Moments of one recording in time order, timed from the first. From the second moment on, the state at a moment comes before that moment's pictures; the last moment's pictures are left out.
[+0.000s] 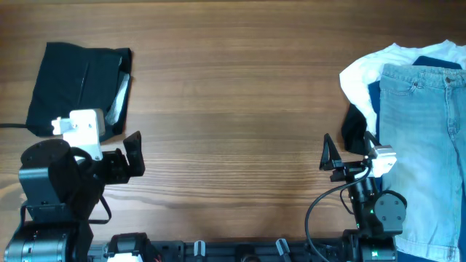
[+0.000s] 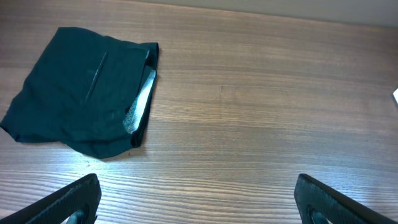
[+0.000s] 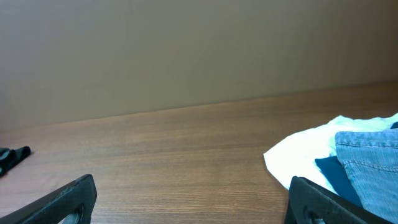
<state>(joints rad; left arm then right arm) 0.05 0.73 1.15 -1.08 0.07 -0.06 -0.01 0.02 0.01 0.00 -0.12 0.18</state>
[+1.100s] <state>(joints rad) 0.03 0.34 0.43 -0.32 0.13 -0.12 -0.01 0.02 0.01 0.01 -0.13 0.18</state>
